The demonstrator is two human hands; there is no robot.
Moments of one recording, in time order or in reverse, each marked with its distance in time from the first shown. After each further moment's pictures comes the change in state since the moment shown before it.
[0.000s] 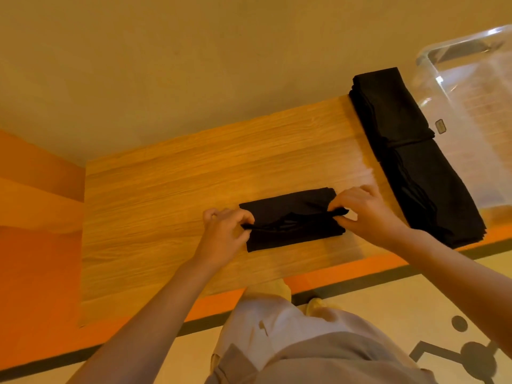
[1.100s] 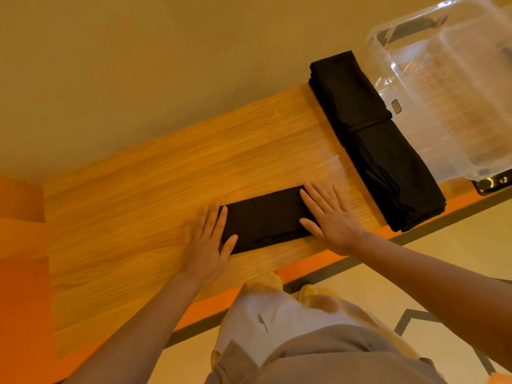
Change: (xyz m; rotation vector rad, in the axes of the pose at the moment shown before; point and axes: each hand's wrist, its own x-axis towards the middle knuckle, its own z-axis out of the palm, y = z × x) left_hand -0.008 -0.028 0.044 0.449 -0.201 0.019; right_hand -0.027 0.012 0.052 -0.270 -0.177 0.220
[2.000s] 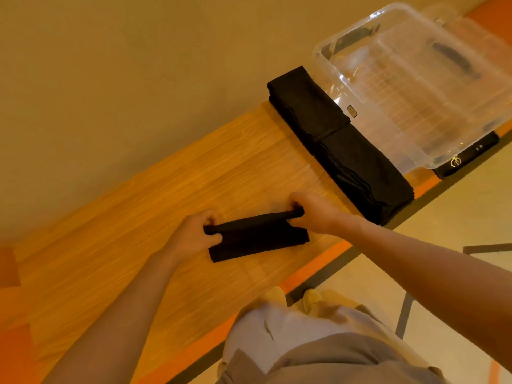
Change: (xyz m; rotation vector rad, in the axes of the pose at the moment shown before) left_hand 0.088 0.010 -0.081 -0.549 -0.313 0.003; right_hand 0.025 -0.002 -0.054 0.623 -0.054 0.208
